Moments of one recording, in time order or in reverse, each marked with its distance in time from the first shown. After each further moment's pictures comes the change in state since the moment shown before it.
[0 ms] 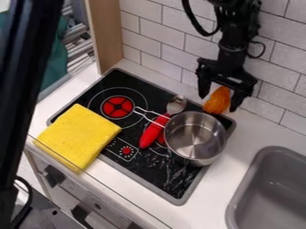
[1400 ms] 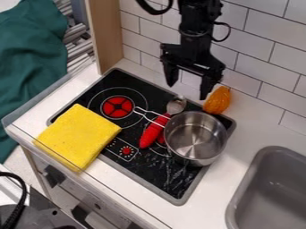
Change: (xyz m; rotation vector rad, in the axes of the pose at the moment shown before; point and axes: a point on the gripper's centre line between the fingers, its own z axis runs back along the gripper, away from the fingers) arm -0.044 0.035 0.043 0.004 -0.104 0.060
